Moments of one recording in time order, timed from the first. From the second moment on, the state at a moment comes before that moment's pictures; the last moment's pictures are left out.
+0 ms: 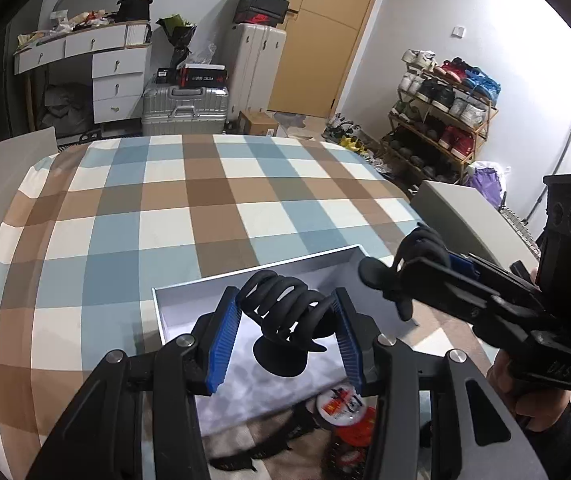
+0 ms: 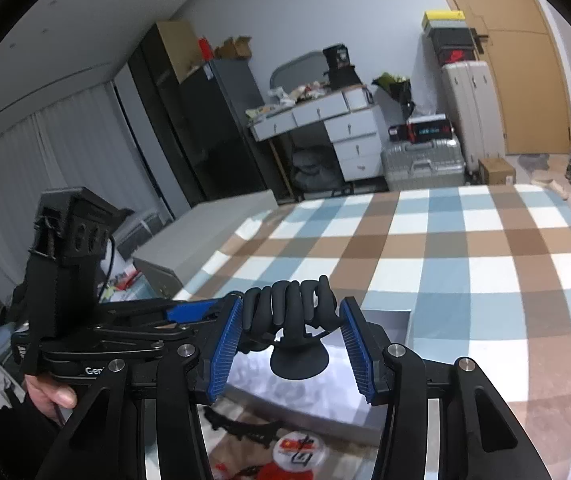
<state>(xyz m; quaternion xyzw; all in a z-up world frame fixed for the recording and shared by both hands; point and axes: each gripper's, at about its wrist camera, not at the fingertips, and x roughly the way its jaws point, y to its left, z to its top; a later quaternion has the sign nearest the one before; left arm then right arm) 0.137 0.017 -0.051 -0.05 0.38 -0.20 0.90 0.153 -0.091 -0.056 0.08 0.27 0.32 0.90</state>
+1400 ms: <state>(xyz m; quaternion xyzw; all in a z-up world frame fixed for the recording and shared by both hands) 0.119 0.025 -0.043 -0.06 0.38 -0.17 0.91 0.137 -0.090 -0.051 0.08 0.25 0.29 0.92</state>
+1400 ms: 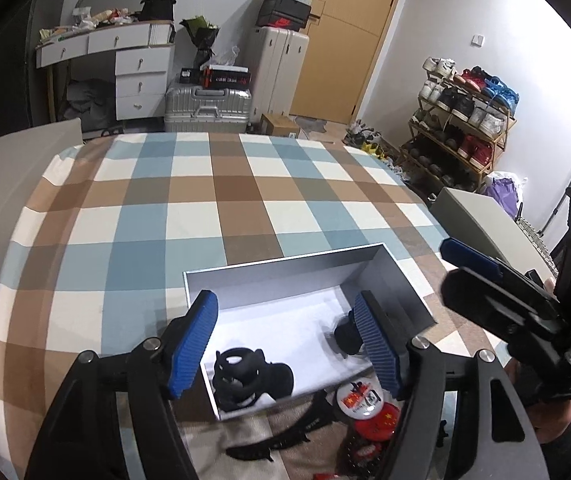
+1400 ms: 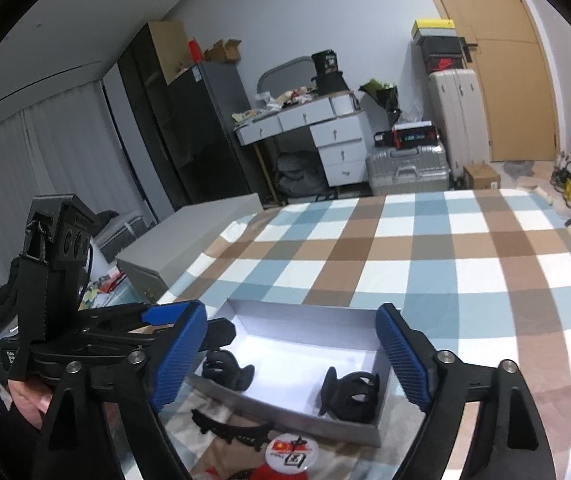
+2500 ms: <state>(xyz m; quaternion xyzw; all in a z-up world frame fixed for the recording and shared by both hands) 0.021 0.023 -0.023 -0.05 0.28 -0.08 0.96 0.013 -0.110 -0.036 0.04 0.19 0.25 0.95</state>
